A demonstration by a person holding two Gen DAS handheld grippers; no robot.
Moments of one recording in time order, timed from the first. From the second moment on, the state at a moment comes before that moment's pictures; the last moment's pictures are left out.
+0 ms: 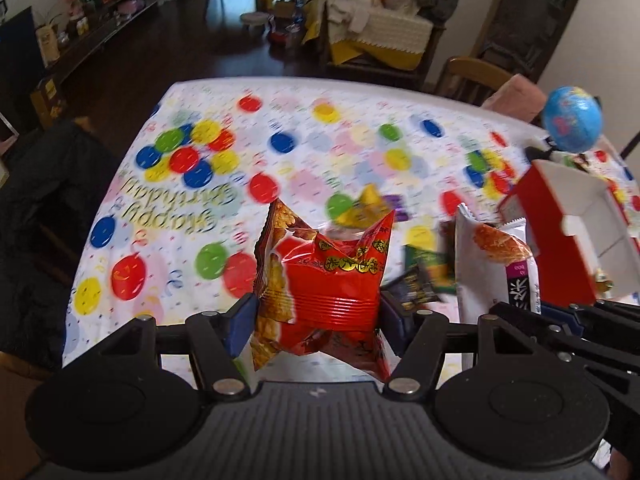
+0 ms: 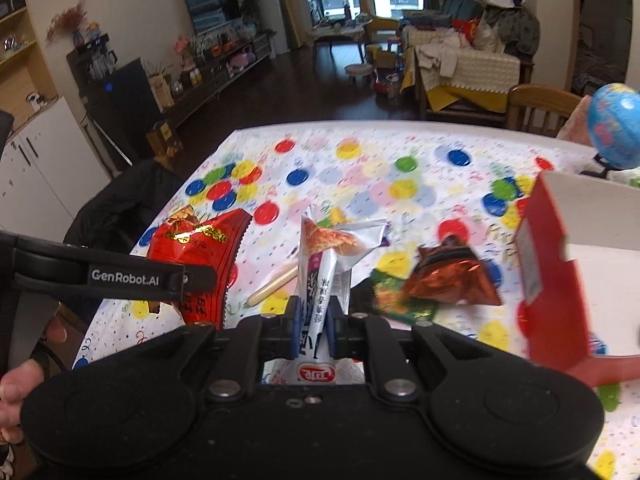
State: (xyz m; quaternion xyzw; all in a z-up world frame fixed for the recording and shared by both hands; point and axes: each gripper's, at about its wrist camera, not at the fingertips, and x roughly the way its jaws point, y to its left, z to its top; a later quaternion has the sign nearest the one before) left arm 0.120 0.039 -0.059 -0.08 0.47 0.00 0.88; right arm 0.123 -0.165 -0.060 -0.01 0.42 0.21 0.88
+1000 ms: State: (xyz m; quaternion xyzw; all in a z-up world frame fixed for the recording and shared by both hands) left arm 0.166 -0.187 -0.005 0.00 0.42 -0.11 0.90; right arm 0.152 -0.354 -0.021 0.02 0.37 0.13 0.92
